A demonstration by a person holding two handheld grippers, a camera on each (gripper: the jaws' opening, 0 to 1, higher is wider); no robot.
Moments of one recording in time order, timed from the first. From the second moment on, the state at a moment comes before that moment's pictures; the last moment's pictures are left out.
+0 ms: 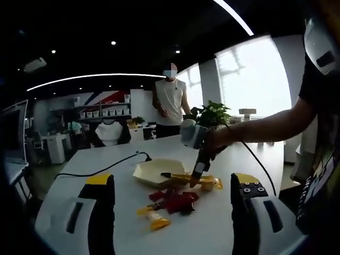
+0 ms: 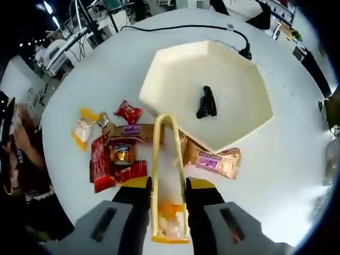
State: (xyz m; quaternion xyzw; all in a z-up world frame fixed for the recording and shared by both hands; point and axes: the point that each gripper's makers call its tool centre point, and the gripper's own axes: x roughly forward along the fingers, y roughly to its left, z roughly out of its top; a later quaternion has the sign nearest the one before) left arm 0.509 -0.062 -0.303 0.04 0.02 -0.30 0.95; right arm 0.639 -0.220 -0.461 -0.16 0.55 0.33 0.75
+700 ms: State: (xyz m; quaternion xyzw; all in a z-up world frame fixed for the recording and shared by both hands) left arm 0.546 -0.094 -0.318 -0.26 0.06 -0.37 0.89; right arm 0.610 -0.219 -0.414 -0.09 0.43 0.39 0.81
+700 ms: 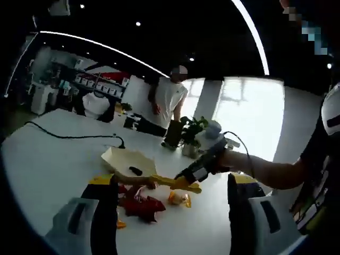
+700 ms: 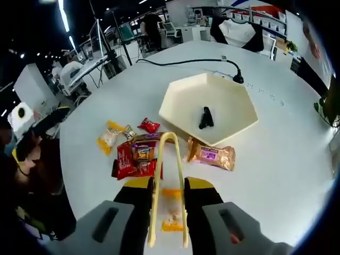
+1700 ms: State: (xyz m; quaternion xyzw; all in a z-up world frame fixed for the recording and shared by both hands) left arm 0.606 -0.187 -0.329 -0.45 0.19 -0.42 0.77; right arm 0.568 -0.196 -0.350 -0.14 0.28 0.45 0.84
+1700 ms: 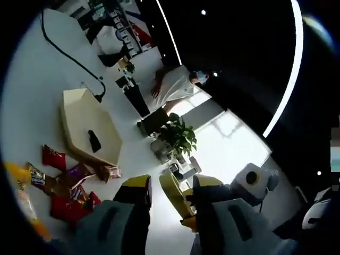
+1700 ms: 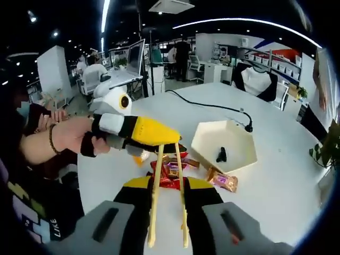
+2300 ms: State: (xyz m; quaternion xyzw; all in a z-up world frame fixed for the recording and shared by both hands) left arm 0.589 -0.199 -0.277 -0.29 0.10 -0.44 0.84; right arm 0.578 -0.199 -0.348 -0.17 0.22 0.44 0.85
